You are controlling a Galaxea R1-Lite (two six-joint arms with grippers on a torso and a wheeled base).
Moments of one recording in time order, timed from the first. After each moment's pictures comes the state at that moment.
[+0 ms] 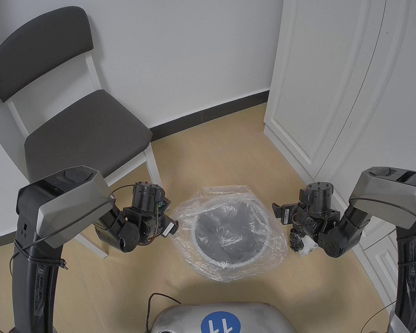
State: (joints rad) left arm -0.39 2.46 -1.14 -0.73 0.22 0.40; right arm 0.34 2.37 -0.89 -1.11 -0.26 0.12
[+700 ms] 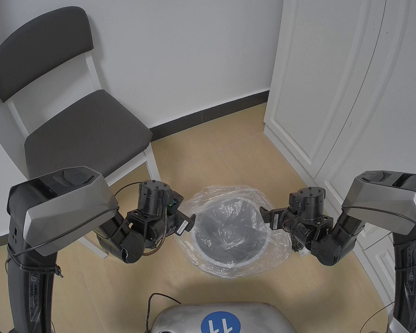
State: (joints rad) left arm -0.49 2.37 -1.02 -0.91 0.18 0.36; right arm 0.42 2.37 -0.86 -1.17 -0.25 0.13
